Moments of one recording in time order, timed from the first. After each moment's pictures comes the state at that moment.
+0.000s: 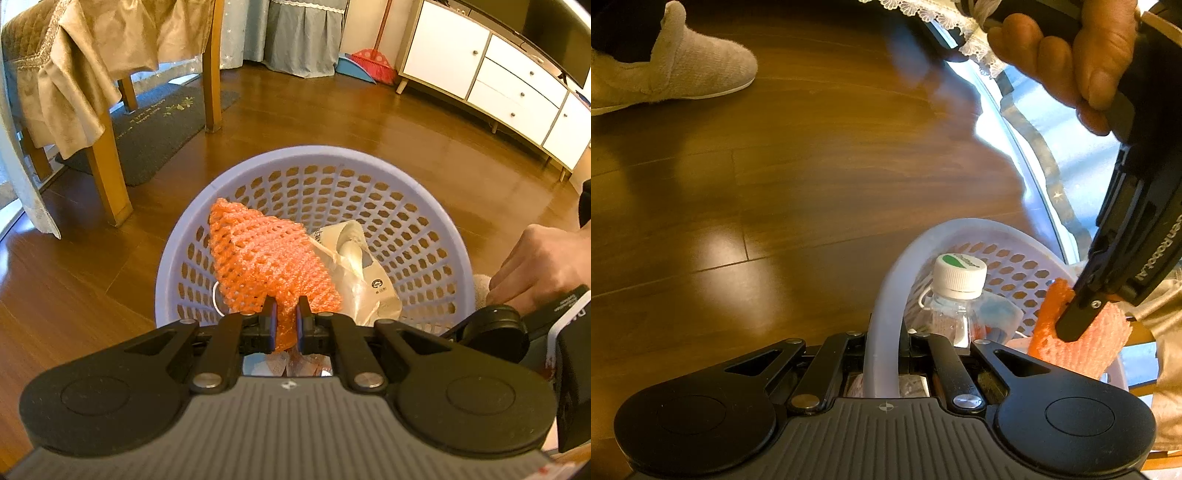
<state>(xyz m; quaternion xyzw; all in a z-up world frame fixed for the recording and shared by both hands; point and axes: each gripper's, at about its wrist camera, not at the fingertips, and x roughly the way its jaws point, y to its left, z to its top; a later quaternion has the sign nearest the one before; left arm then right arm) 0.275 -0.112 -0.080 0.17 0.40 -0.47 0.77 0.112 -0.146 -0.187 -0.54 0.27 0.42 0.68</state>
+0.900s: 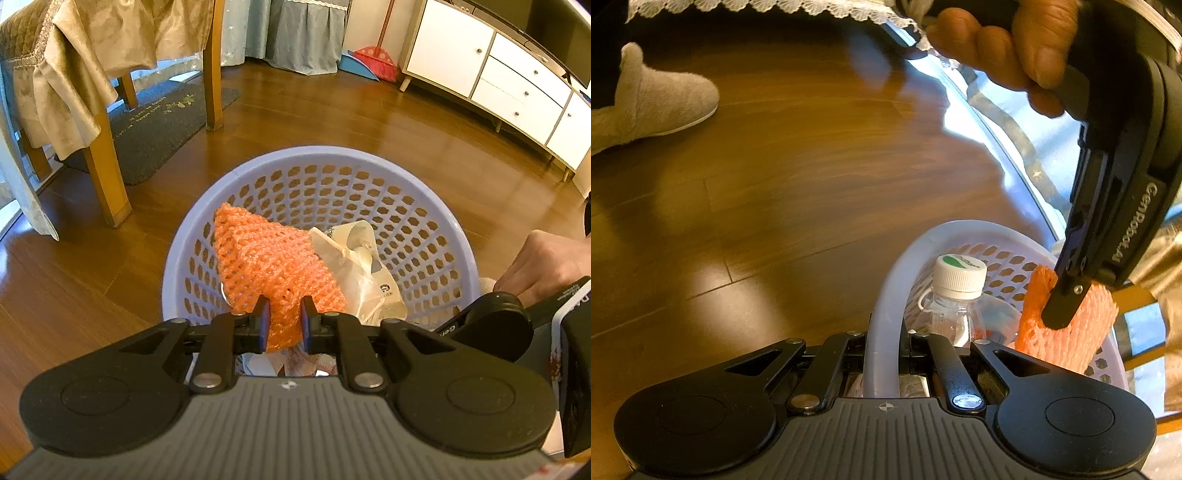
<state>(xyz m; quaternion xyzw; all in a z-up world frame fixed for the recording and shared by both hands) 0.286 -0.114 -0.081 0.17 0.40 -0.48 0.76 0.130 -0.154 -0.173 -0.48 0.29 0.40 0.73</state>
